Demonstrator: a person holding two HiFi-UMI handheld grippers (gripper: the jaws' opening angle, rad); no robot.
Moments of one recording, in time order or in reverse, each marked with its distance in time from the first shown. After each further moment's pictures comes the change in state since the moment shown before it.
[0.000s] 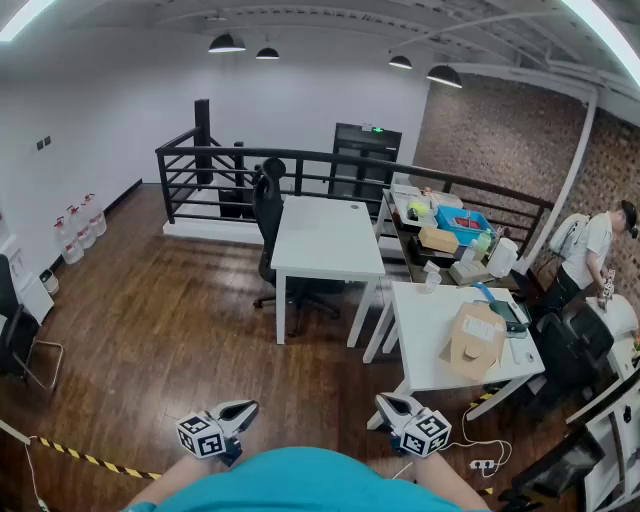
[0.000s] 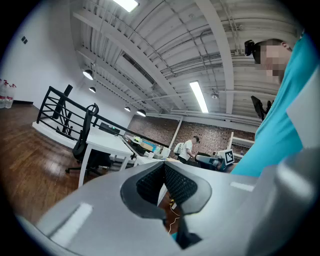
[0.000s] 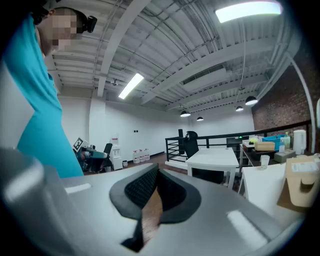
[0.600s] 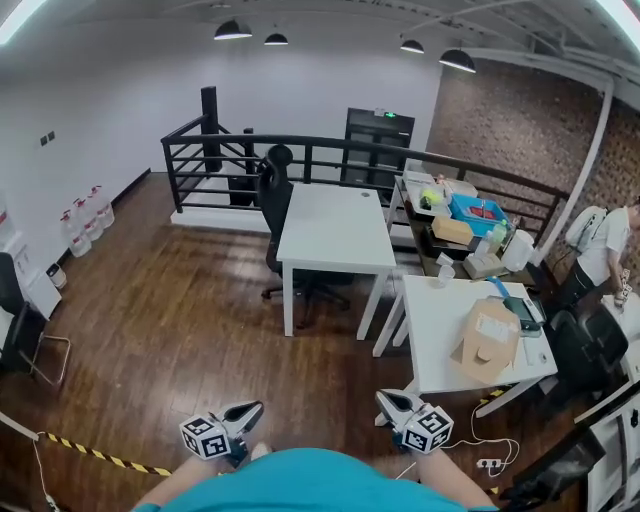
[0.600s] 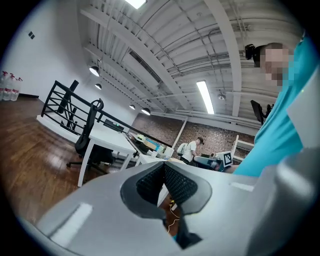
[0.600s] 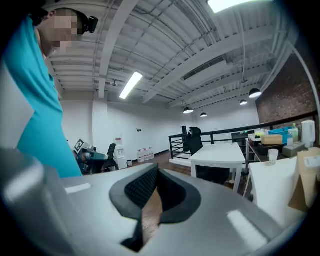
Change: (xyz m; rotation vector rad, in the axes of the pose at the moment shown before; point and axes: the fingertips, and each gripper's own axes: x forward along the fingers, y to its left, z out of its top) left arm 0.048 0.035 -0.022 -0.074 -0.007 0.019; right arm 0.032 -0.053 -0.025 0.024 0.011 0.041
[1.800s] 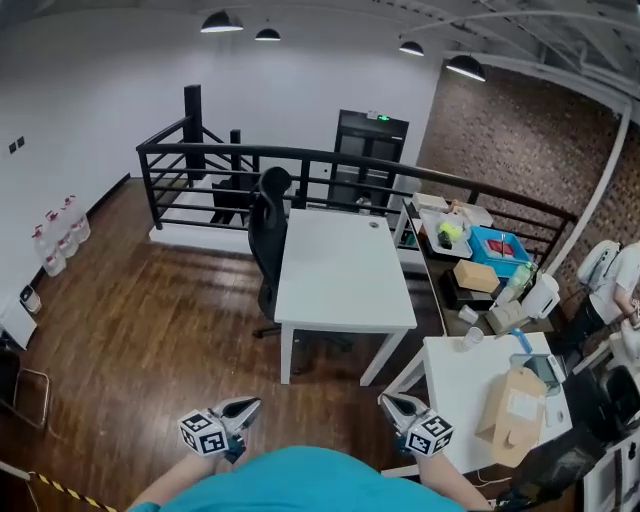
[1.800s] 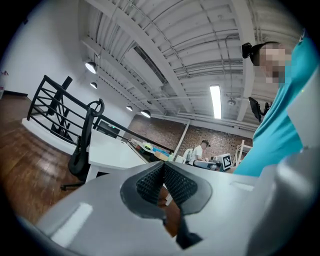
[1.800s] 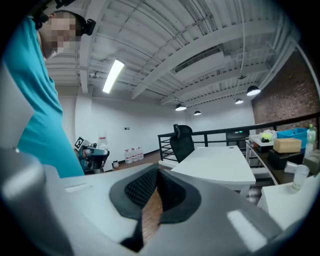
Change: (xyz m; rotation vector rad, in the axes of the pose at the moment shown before) left arm 0.152 0.303 0.104 -0.002 -0.016 -0.069; right arm 0.253 -0.221 -0.003 0.017 0.031 -0.063
